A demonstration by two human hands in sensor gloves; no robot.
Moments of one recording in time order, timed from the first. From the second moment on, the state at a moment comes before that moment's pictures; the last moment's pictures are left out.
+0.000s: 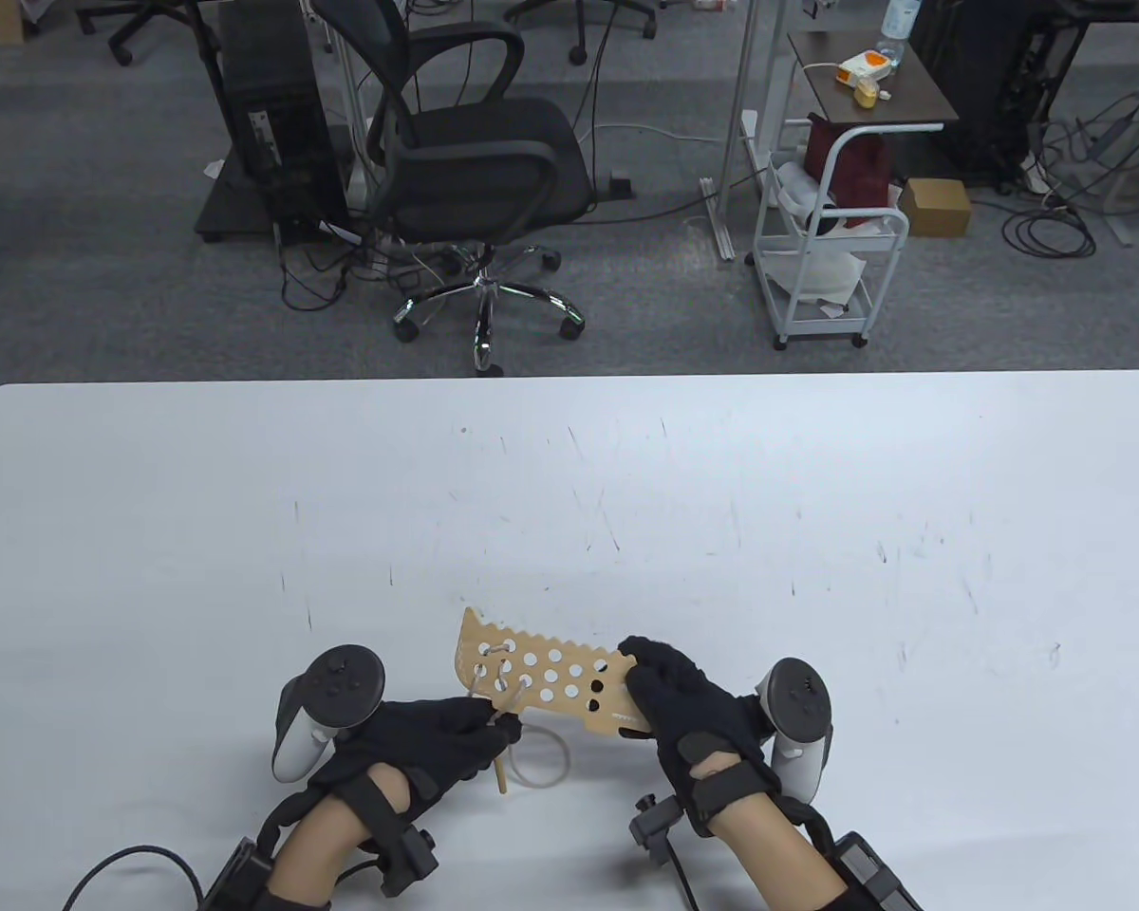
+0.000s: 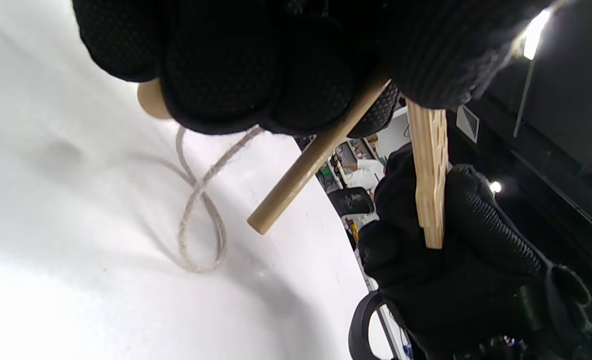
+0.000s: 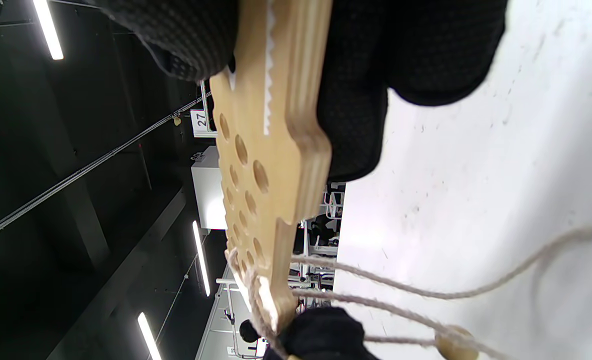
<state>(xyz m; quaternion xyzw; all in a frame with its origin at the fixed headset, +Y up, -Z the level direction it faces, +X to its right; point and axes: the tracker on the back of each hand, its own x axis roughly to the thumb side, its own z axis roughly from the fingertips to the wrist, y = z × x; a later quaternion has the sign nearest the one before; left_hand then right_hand) -0.220 -0.744 -0.303 -0.20 -0.19 0.49 0.83 0.107 -0.750 -0.295 0.06 0.05 0.68 0.73</state>
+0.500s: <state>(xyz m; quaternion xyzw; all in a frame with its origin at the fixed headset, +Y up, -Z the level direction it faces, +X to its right) -0.236 -0.735 -0.305 -0.15 -0.17 0.53 0.82 0.122 -0.754 -0.303 0.04 0.03 0.69 0.72</state>
